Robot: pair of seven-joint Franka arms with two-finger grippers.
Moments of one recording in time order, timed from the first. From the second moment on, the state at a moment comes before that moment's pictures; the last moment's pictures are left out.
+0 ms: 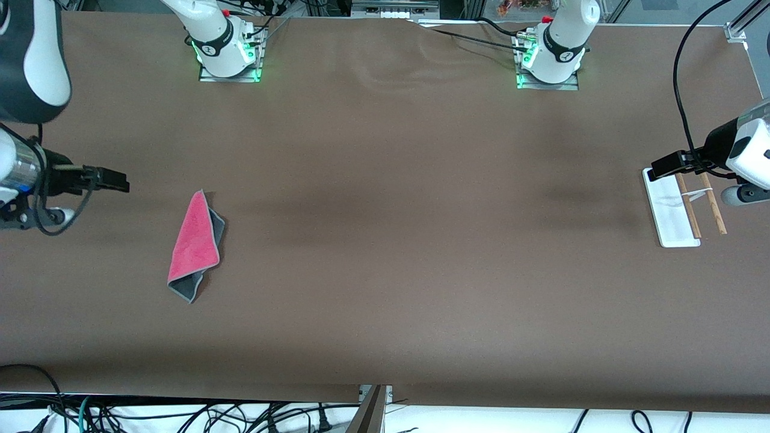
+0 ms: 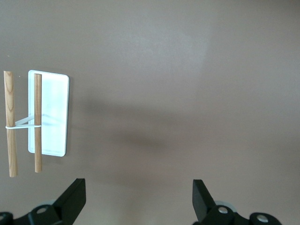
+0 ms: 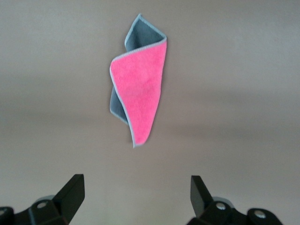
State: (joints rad) left arm 0.10 0.09 -0.04 -1.64 -0.04 1.62 -0.14; right arm -0.03 0.29 0.00 -1.51 -0.02 1.64 -0.10
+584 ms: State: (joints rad) left arm 0.10 0.15 -0.03 -1.52 -0.04 1.62 -0.14; right arm 0.03 0.54 0.01 -1.52 -0.02 1.94 -0.10
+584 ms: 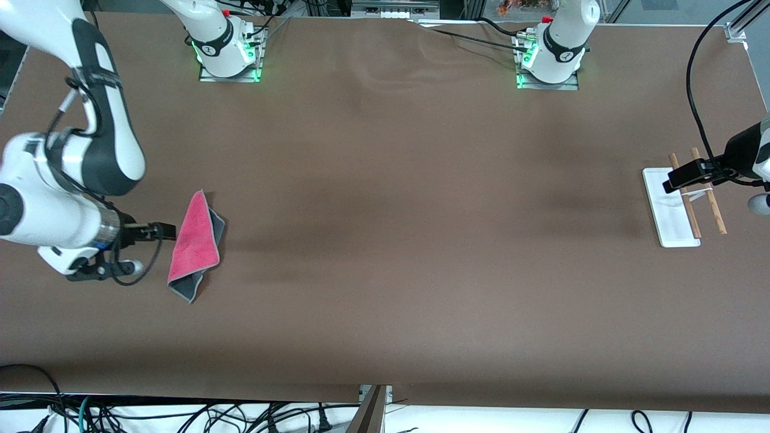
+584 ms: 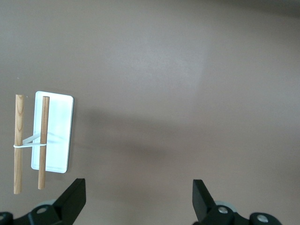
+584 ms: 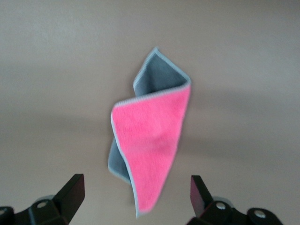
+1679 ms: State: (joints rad) left arm 0.10 0.17 -0.03 -1.51 -0.04 1.62 -0.14; right arm 0.08 0.79 0.01 -1.51 -0.02 2.22 -0.05
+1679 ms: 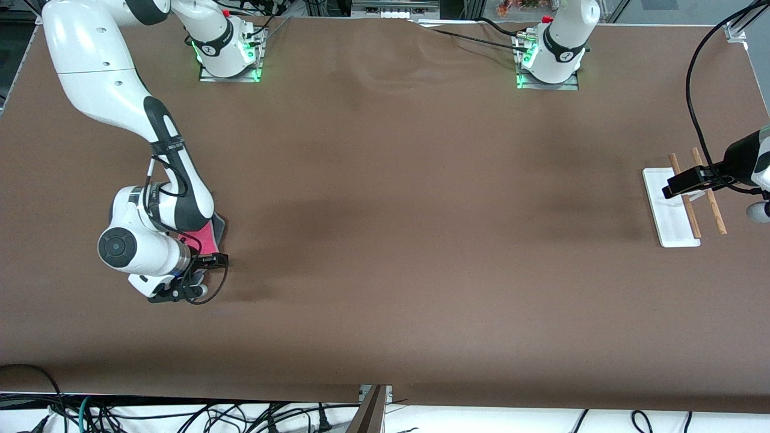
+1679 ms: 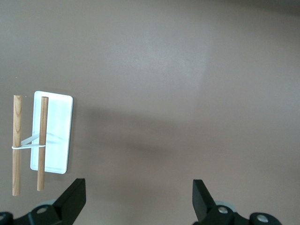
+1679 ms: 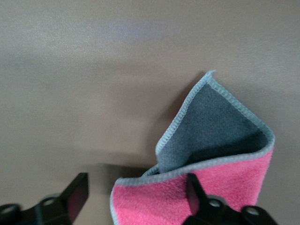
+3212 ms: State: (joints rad) left arm 0.13 0.18 -0.03 -1.51 -0.04 1.62 -0.03; right arm 0.09 0.75 0.08 -1.29 -0.02 1.86 -0.05
